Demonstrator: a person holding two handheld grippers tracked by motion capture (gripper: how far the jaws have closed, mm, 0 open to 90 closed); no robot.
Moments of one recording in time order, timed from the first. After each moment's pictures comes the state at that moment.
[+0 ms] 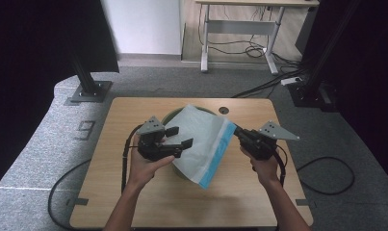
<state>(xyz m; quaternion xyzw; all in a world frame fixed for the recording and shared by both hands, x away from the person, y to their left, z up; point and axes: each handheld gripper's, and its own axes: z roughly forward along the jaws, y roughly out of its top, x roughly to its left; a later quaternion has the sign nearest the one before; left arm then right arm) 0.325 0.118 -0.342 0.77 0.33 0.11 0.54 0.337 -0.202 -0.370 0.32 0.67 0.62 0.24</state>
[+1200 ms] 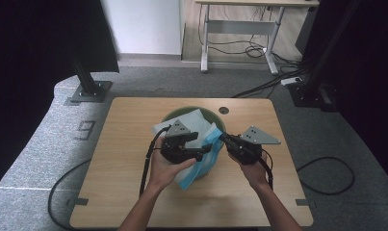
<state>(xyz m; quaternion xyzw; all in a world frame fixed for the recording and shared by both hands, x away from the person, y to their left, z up) 0.327 0.069 -0.350 0.79 0.33 0.10 0.51 0.334 -0.170 -0.383 0.29 0.71 0.59 0.25</state>
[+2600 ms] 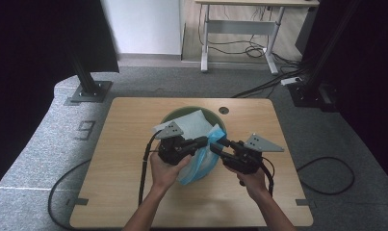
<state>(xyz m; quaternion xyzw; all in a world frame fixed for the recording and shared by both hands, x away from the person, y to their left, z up) 0.325 0.077 -0.360 0.75 0.31 0.06 0.58 0.314 -0.169 -0.392 0.30 0.69 0.64 0.16</state>
